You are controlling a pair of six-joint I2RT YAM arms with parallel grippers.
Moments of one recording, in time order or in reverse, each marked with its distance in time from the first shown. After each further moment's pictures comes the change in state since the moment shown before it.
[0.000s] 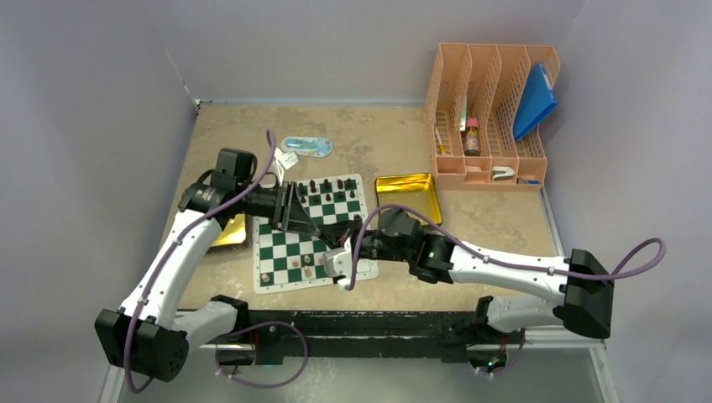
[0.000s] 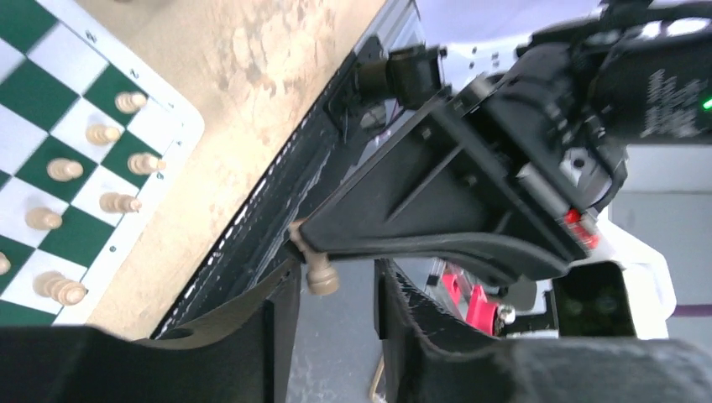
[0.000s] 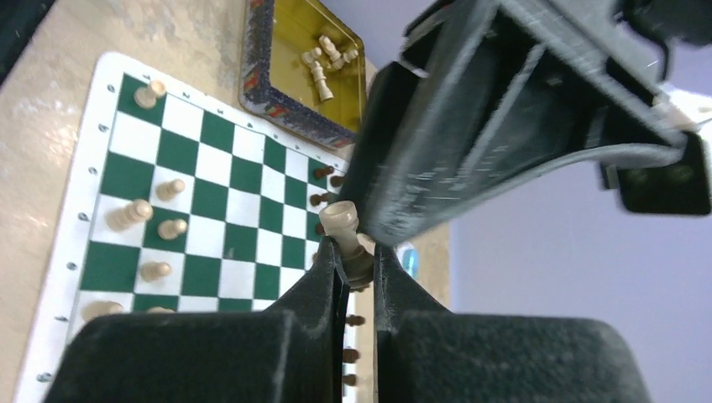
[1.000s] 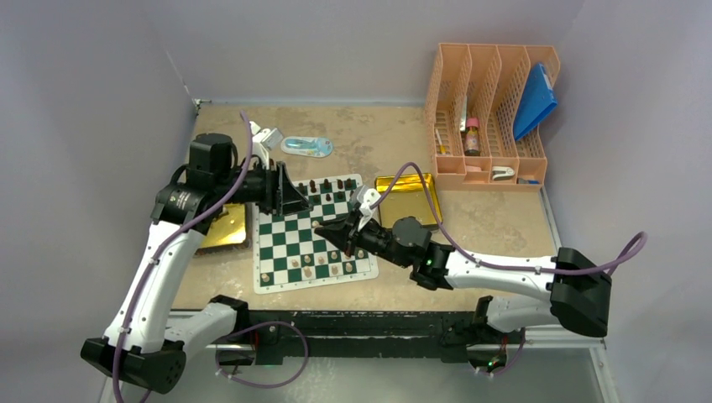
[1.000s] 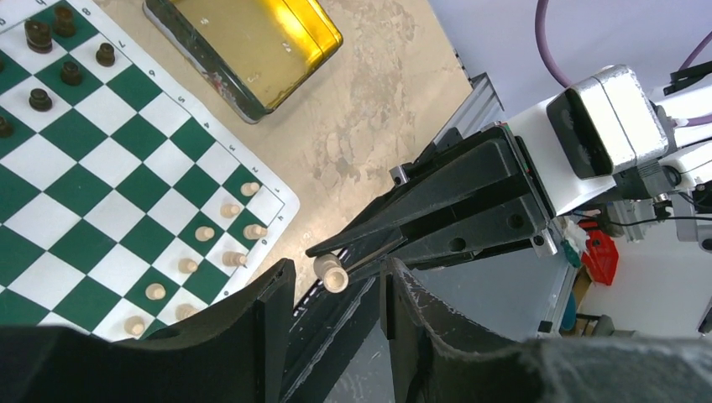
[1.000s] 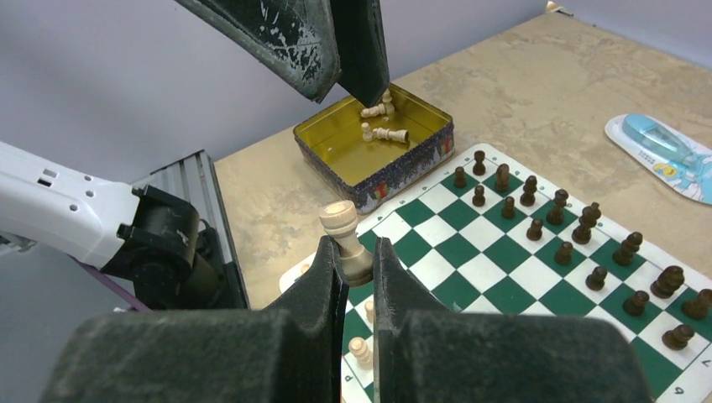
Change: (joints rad) left arm -0.004 -0.069 0.230 0.021 -0.290 -0.014; right arm -0.008 0.010 -0.159 0.445 0.270 1.234
